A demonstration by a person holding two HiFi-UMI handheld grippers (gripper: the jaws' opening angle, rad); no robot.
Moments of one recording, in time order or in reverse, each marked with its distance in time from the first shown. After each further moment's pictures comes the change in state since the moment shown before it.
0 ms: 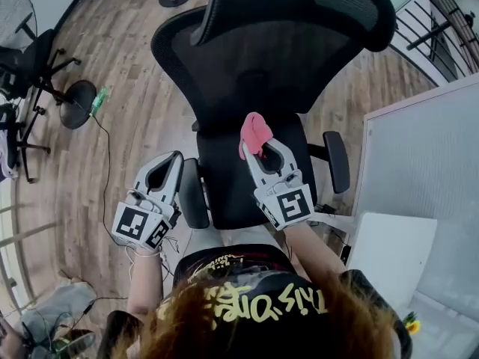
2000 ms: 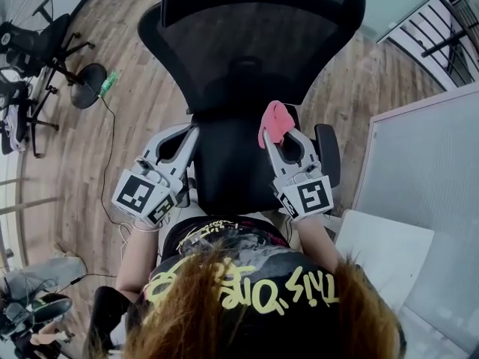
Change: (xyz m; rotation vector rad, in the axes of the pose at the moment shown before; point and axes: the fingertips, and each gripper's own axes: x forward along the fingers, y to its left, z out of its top) left arm 0.047 -0.112 0.024 0.074 -0.015 -0.051; right arm -0.097 -0.071 0.010 0.011 -0.037 0.053
